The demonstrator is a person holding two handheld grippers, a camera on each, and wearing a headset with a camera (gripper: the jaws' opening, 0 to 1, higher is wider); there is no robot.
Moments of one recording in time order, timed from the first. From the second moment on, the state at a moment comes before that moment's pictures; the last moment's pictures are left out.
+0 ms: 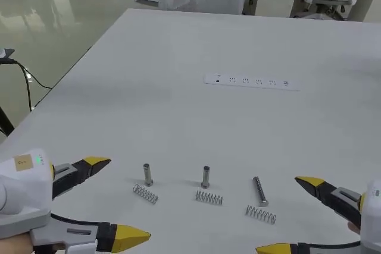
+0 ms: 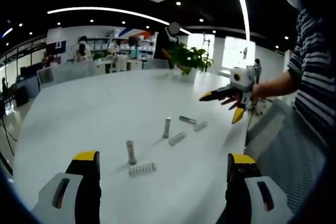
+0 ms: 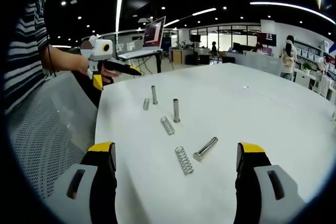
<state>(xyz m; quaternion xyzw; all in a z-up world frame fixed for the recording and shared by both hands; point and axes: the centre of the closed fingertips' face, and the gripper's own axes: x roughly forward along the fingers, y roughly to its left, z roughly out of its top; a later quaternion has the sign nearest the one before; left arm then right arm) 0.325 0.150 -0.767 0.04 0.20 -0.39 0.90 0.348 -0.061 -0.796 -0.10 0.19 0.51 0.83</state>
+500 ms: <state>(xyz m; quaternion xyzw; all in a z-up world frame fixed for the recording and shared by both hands) 0.323 0.153 -0.769 0.04 0.20 -0.38 0.90 0.346 -0.060 -0.799 -0.10 0.19 0.51 0.83</state>
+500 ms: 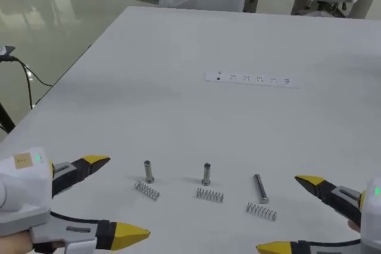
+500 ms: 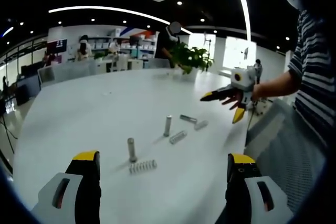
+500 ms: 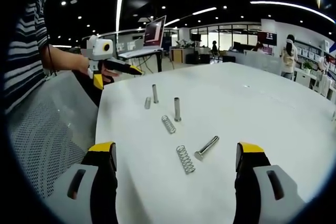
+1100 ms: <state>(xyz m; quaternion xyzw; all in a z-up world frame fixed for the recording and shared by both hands) 0.326 0.150 -0.768 0.03 0.20 -0.38 0.90 0.347 -0.063 -0.796 -0.09 0.19 0.51 0.83</state>
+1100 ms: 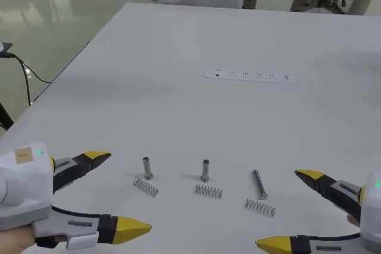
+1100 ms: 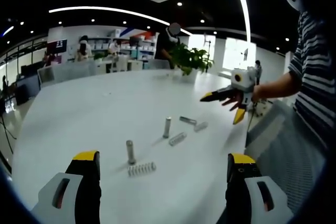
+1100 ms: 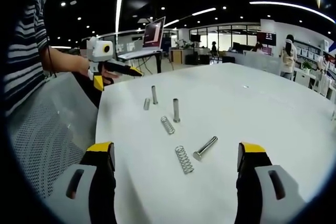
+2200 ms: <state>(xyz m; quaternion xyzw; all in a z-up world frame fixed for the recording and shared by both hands) 0.324 0.151 -0.770 0.03 0.20 -0.38 0.91 0.351 -0.072 -0.799 -0.08 0.22 0.50 0.84</state>
